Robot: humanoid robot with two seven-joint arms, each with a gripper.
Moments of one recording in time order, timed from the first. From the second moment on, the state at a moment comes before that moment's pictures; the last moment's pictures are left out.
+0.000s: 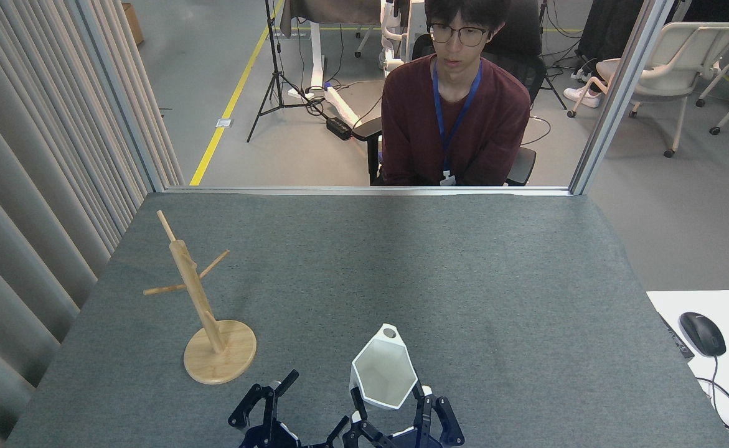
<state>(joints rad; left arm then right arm) 0.12 0.15 -0.34 -1.57 -1.65 -0.32 0.49 0.20 0.15 0.42 -1.57 1.65 0.01 -0.53</state>
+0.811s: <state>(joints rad) 0.12 0.15 -0.40 -1.58 -1.70 -0.34 0.49 0.25 0.14 0.48 -1.61 1.65 -0.02 -0.55</state>
